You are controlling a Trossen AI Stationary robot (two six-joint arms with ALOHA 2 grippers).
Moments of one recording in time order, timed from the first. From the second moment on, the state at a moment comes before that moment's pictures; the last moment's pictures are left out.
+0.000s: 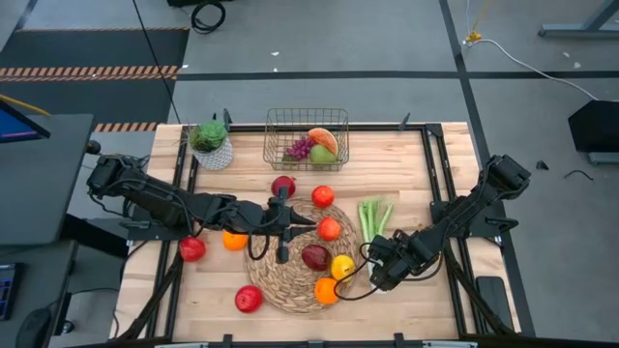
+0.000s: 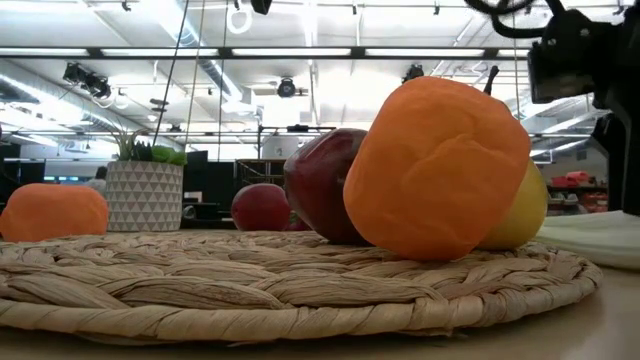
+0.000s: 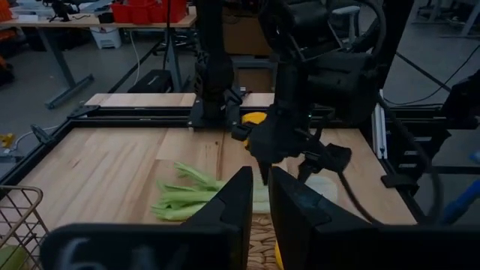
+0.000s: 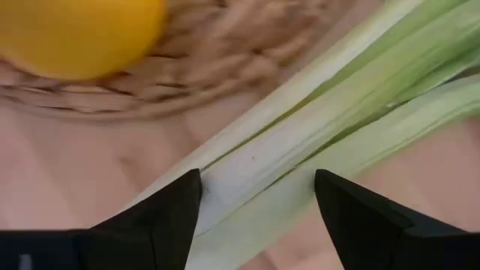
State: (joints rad) left arm -0.30 1.41 1.02 0.16 -0.34 -0.09; right arm 0.64 1.57 0.86 -0.62 0.23 1.23
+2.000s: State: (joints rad) left arm -0.30 1.41 1.02 0.15 -0.34 -0.08; right arm 0.47 1.27 0.95 -1.11 0.07 1.06
